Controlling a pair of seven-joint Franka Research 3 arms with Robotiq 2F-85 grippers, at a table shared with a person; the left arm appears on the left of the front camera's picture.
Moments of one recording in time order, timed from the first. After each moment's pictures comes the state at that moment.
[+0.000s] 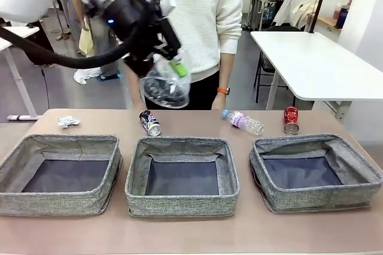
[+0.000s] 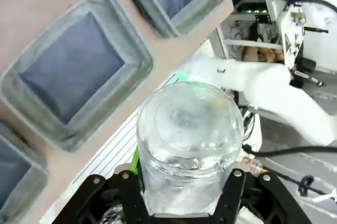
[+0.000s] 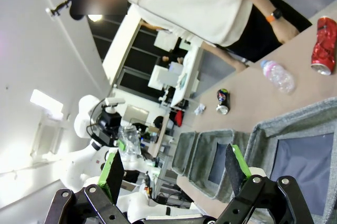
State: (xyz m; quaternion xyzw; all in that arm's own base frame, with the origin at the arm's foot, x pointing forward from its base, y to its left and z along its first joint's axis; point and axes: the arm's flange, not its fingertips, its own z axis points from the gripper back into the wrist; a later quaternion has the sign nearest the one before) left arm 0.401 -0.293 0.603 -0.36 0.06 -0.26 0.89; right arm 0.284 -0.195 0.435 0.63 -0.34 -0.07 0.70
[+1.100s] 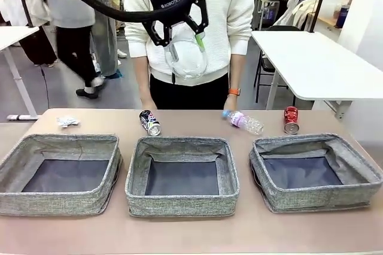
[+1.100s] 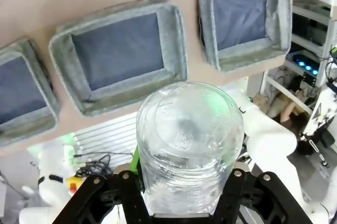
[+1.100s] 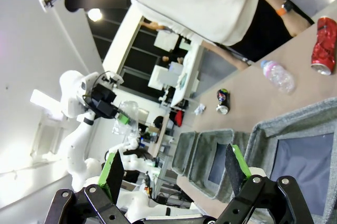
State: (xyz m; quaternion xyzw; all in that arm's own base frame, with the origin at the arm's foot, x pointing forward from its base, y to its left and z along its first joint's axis) left arm 0.460 -0.352 0.658 -0.19 0.11 -0.07 0.97; right arm 0.284 -0.195 0.435 0.63 -0.34 -0.07 0.70
